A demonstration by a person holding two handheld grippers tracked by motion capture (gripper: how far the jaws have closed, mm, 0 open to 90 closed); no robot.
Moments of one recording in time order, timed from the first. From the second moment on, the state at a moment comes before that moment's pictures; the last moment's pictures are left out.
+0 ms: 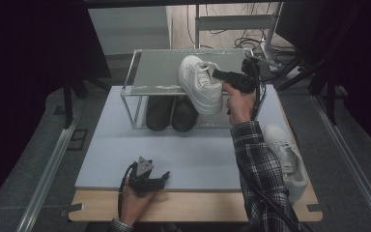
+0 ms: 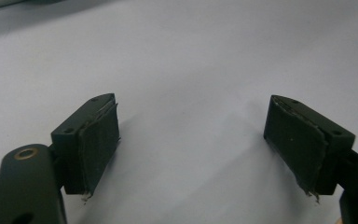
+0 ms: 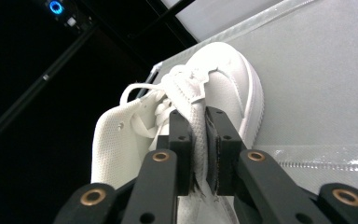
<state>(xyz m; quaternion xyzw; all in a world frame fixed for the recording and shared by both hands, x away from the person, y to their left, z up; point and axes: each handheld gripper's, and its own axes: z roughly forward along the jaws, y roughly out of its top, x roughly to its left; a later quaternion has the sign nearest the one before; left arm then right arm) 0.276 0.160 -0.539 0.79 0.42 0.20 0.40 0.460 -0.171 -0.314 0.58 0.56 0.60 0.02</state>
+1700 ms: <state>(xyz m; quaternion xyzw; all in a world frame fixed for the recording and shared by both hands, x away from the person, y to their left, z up) 0.276 0.159 -0.539 0.79 0.42 0.20 0.40 0.391 -0.216 -0.318 0.47 0.64 0.60 0.07</state>
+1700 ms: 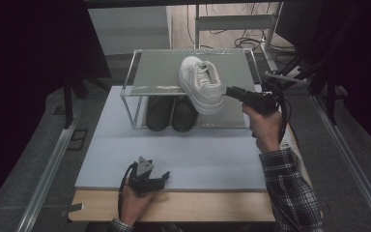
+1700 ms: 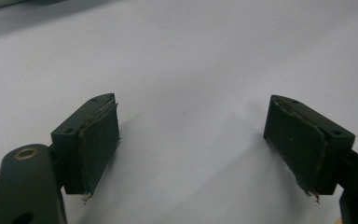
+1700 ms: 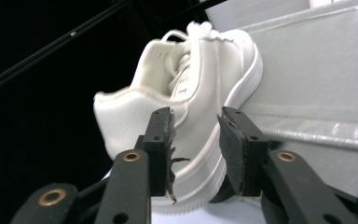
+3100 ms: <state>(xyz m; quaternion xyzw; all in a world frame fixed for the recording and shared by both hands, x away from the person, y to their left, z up) 0.276 0.159 -0.539 0.79 0.42 0.20 0.40 0.382 -0.193 -0.365 0.43 0.68 0.59 0.06</state>
